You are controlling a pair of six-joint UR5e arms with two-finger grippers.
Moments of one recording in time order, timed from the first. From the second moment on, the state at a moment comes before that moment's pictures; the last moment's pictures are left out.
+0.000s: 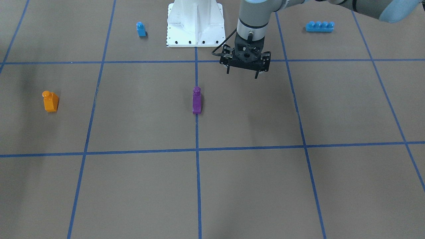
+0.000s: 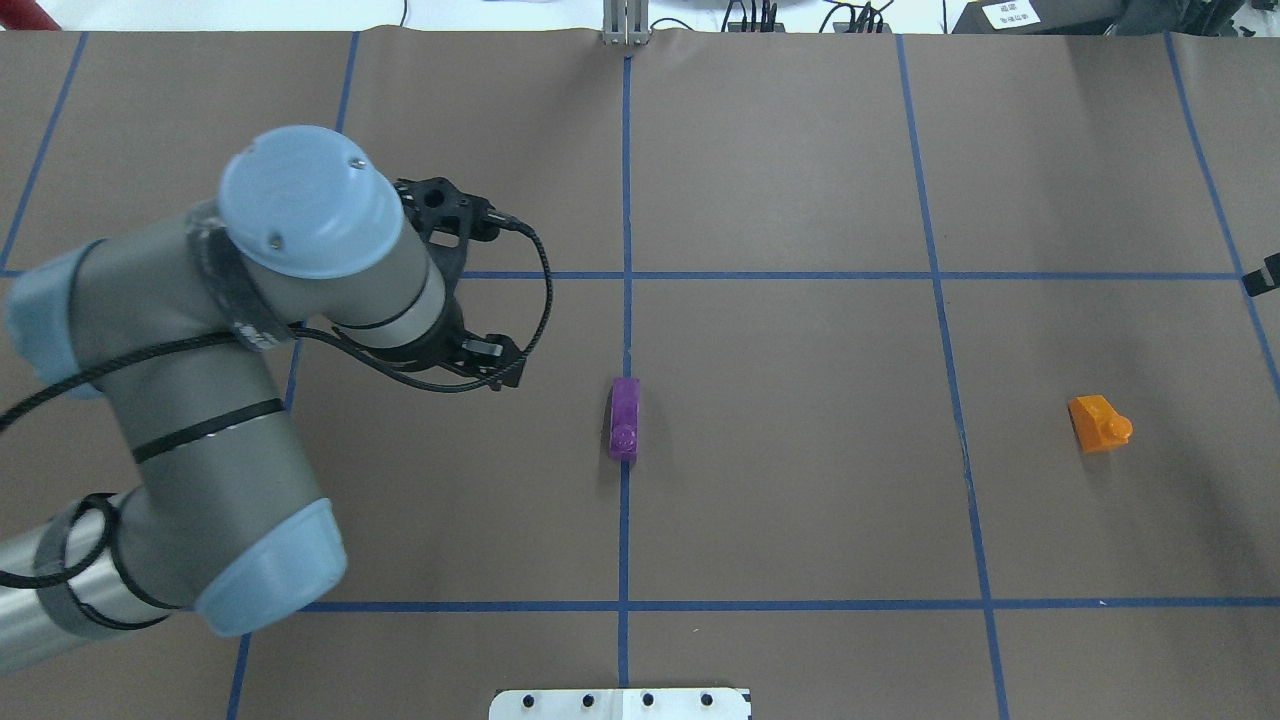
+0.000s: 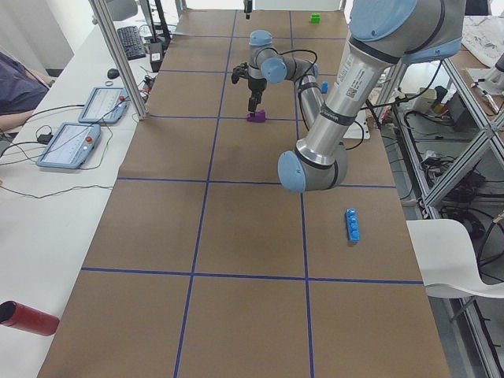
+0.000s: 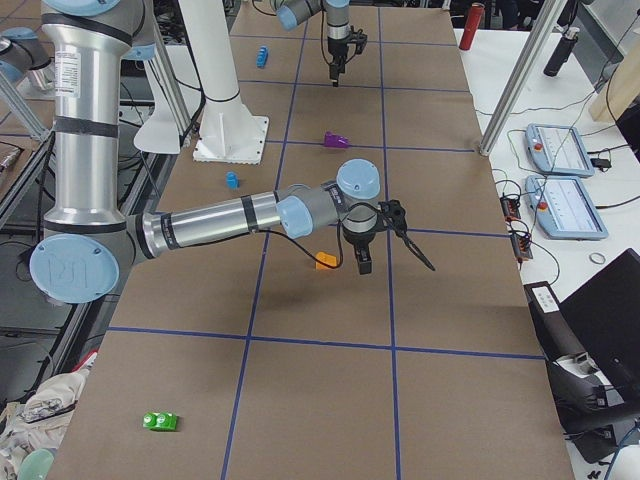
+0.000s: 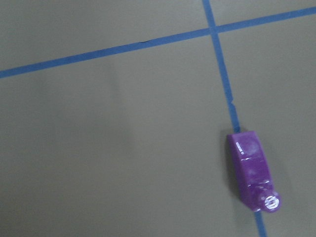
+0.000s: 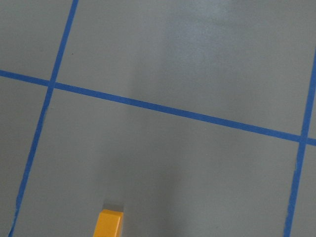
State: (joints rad) left arm -0.63 -2.14 -2.03 -1.27 -1.94 -0.84; right arm 1.32 -1.65 1.88 -1.38 2.35 0.26
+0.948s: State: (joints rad) left arm -0.86 -1.88 -2.14 -1.27 -2.15 -0.46; right arm 0.94 -1.70 1.82 -0.99 2.13 0.88
